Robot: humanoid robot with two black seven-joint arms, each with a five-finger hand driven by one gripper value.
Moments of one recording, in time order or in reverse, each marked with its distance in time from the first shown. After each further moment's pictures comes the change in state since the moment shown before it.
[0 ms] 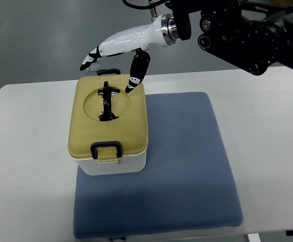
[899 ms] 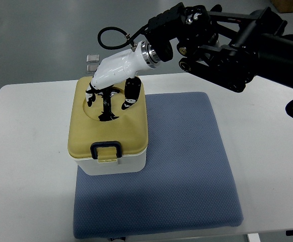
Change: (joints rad) left arm 0.000 0.000 -0.001 -0.010 0.000 -0.005 -0.001; right arm -0.006 0.083 -0.041 -0.006 -0.278 -0.048 0.068
